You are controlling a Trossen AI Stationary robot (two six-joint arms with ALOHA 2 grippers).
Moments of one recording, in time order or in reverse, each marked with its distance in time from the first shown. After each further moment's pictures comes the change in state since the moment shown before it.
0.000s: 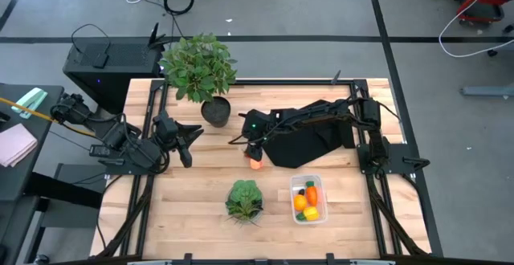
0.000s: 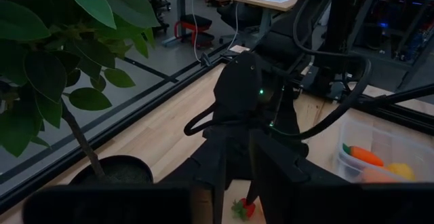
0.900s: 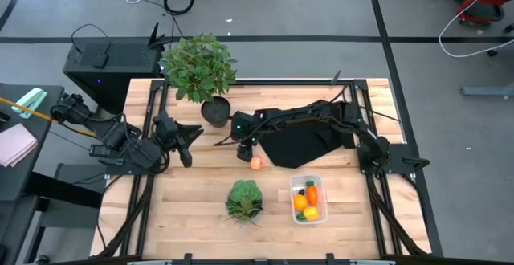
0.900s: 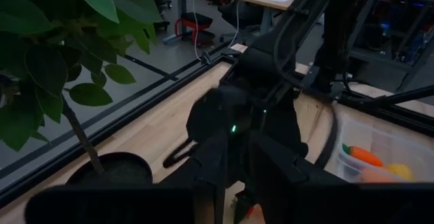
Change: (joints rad) left arm 0.000 0.000 0.001 -0.011 0.001 -0.023; right arm 0.001 0.217 0.306 -0.232 -0.007 -0.036
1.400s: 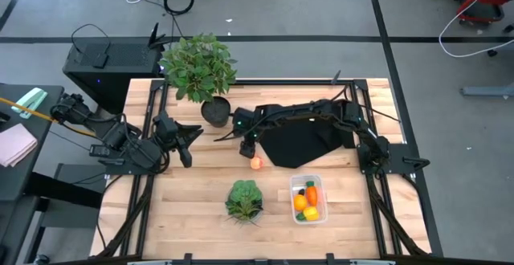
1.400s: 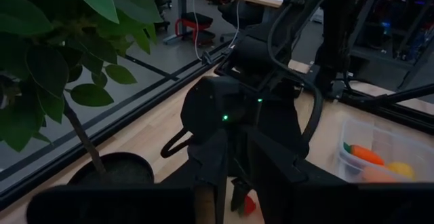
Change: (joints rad) left arm 0.000 0.000 0.000 -0.005 0.000 0.005; right arm -0.024 -0.016 0.019 -0.087 -0.009 -0.026
